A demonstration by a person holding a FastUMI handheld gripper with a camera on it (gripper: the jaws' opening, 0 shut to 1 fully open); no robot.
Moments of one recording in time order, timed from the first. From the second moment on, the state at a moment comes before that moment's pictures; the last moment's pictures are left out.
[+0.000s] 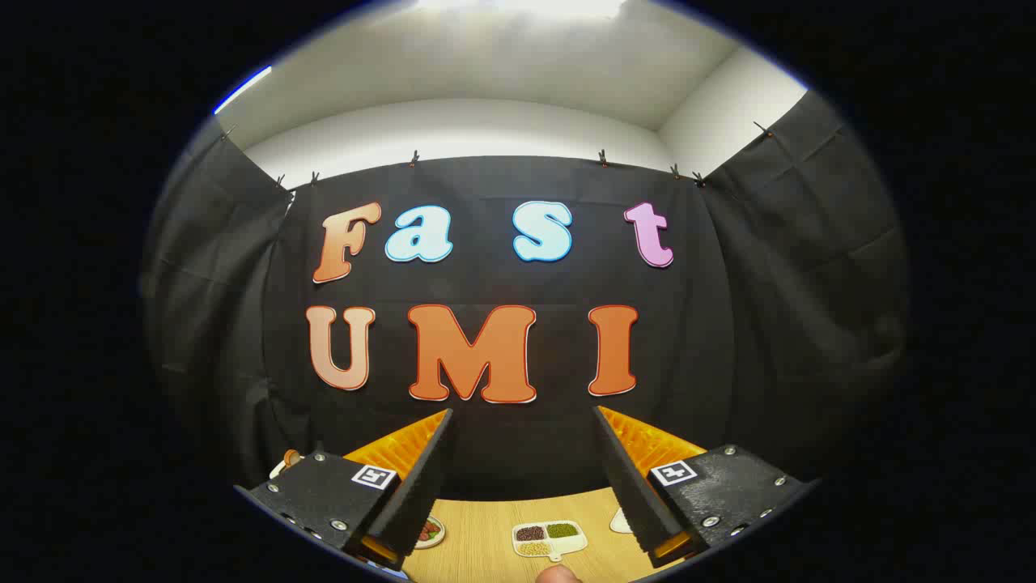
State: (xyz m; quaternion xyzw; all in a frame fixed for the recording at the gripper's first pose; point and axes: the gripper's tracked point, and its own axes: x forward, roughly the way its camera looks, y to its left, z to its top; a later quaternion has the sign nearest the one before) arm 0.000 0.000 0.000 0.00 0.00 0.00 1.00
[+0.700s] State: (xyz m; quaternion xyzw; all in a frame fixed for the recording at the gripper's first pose) arm -0.006 0.026 -0.015 0.00 0.02 0.01 1.00
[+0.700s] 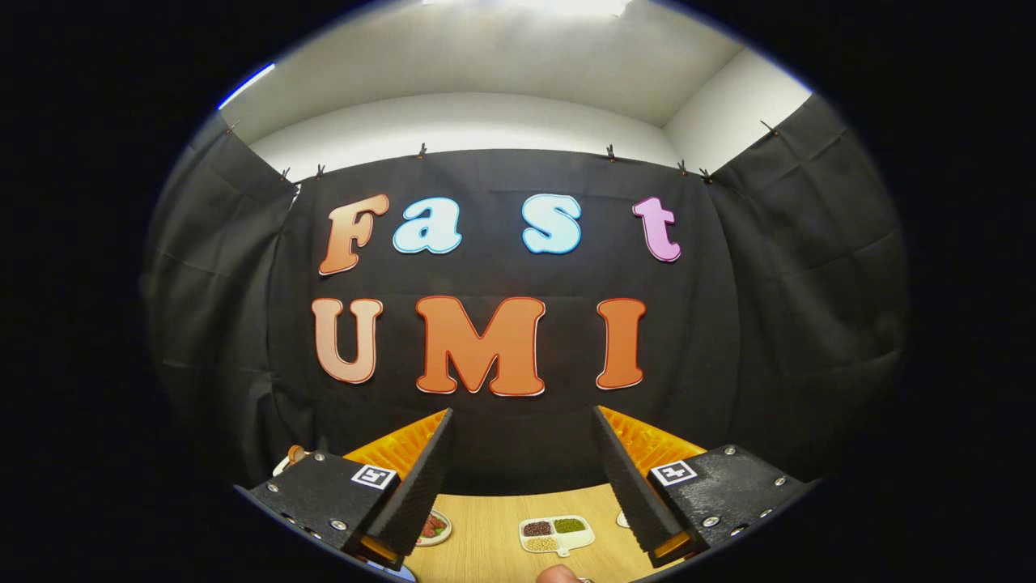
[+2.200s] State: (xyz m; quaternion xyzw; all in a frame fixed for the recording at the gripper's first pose) arm -0.148 0.218 -0.309 -0.06 0.38 0.15 0.91
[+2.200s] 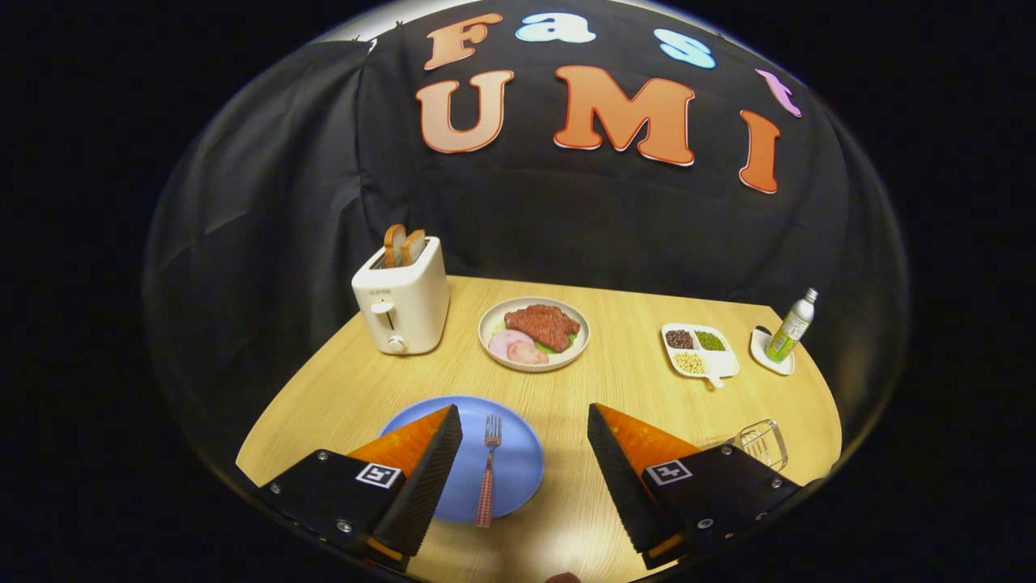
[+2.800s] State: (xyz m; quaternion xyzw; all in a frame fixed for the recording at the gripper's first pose) arm -0.204 0.233 -0.398 -0.08 0.48 0.19 0.86
